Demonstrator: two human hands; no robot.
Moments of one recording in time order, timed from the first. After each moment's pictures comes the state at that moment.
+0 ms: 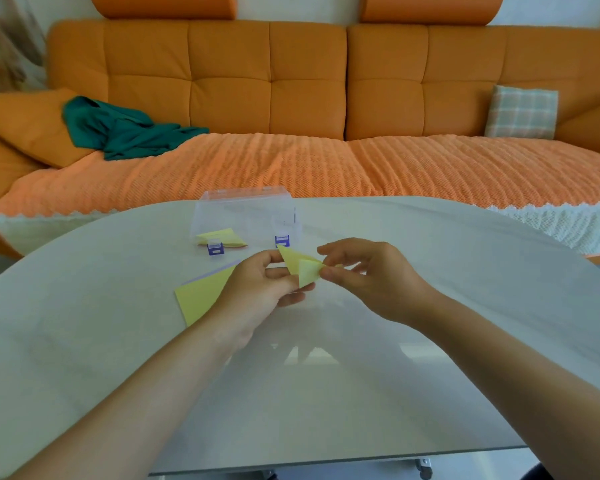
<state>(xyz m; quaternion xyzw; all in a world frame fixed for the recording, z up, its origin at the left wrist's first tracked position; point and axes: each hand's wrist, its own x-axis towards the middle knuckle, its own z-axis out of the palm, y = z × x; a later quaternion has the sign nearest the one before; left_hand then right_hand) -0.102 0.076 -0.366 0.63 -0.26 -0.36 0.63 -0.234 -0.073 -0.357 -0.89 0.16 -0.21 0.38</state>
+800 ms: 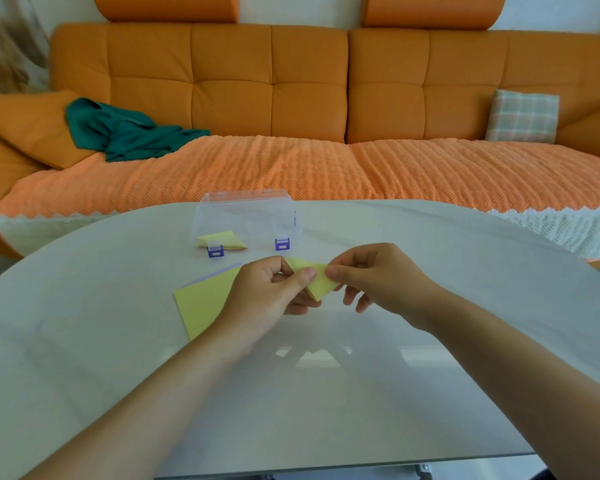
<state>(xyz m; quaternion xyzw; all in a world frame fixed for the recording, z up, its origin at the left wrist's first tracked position) -0.108 0.076 -0.371 0.65 -0.32 -0.30 0.62 -0.236 -0.072 -0.341 -0.80 0.26 -0.12 0.53</state>
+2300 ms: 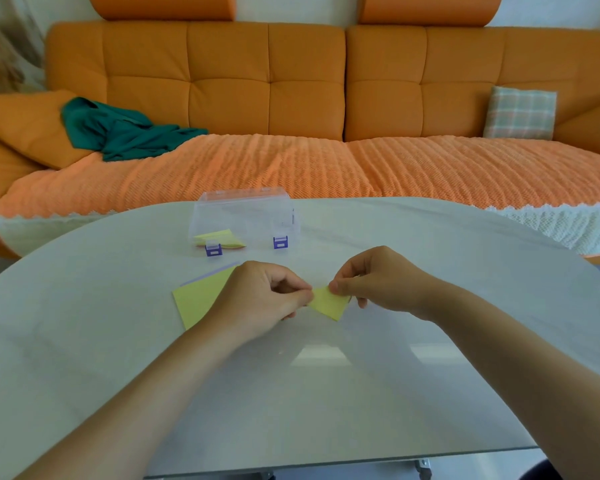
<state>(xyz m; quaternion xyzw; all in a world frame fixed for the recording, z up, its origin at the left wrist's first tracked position) -0.099 0.082 -0.371 0.76 -0.41 -0.20 0.46 -0.238 -0.090 -0.350 -0.86 0.26 -0.05 0.44</state>
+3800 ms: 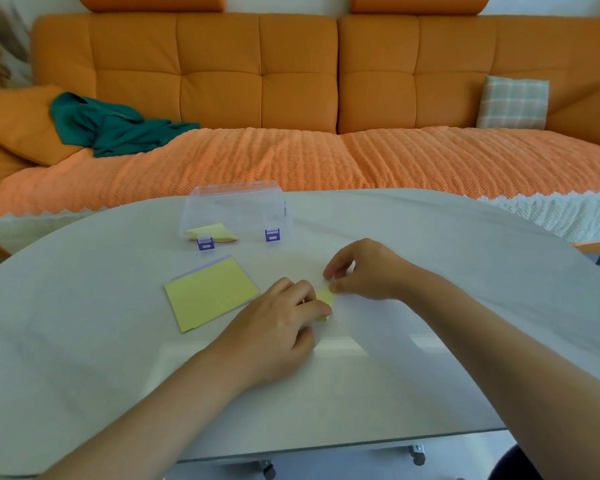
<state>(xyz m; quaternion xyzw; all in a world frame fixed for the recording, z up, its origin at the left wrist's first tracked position) -0.132 0.093 -0.393 0.72 -0.66 0.00 0.19 -0.225 -0.106 -0.367 -0.92 0.26 -0.02 0.30</state>
